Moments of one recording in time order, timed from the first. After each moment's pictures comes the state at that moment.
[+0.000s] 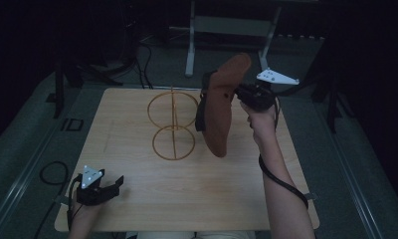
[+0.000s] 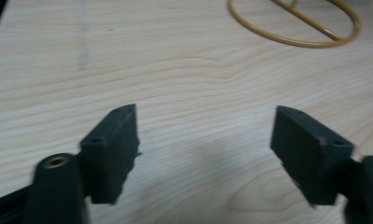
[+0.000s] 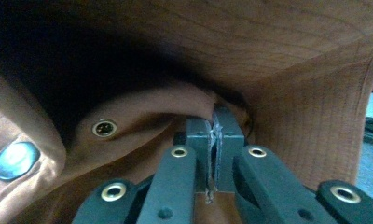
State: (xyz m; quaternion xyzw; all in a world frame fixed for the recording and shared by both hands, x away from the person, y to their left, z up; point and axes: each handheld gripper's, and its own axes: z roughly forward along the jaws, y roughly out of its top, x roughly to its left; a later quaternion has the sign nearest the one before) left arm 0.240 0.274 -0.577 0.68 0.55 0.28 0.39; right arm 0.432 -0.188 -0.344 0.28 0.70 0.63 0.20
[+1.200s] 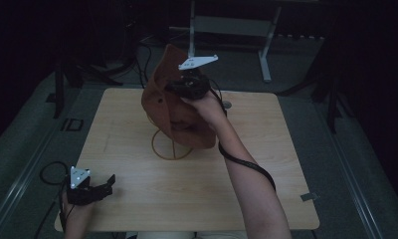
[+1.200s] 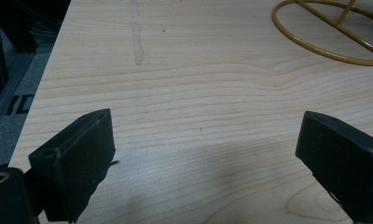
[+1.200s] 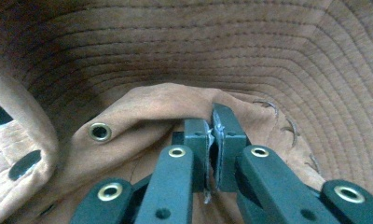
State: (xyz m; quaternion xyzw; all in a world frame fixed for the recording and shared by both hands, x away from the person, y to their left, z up) left arm 0.238 0.291 -0.580 0.64 0.58 0.31 0.39; right arm 0.455 -0.025 -0.337 0.17 0.82 0.53 0.14
